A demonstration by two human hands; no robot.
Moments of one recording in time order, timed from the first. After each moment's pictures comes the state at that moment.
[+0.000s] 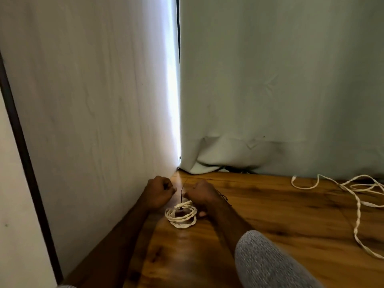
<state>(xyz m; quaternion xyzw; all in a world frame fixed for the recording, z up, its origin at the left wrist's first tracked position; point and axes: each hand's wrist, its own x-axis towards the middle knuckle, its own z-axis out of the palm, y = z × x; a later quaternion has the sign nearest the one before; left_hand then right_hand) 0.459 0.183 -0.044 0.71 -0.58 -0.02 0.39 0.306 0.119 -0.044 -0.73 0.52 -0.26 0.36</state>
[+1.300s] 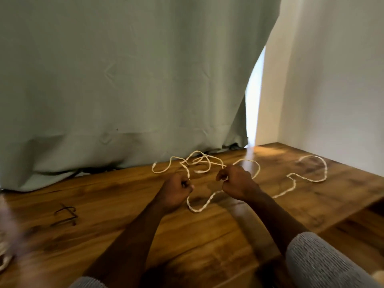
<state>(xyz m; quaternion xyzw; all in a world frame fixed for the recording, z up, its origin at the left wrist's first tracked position) 0.044 0.075 -0.074 0.42 -0.81 -0.20 0.36 -0.167 0.150 -0.035 -0.67 0.69 -0.26 0.03</state>
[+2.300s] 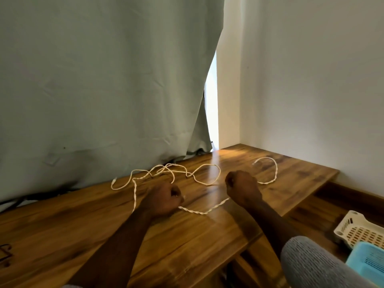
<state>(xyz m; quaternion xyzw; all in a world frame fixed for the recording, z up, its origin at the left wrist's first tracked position) -0.038 0.086 -0.060 0.42 -0.87 -0.10 0.24 -0.288 0.191 -0.059 -0.56 0.77 -0.29 -0.09</state>
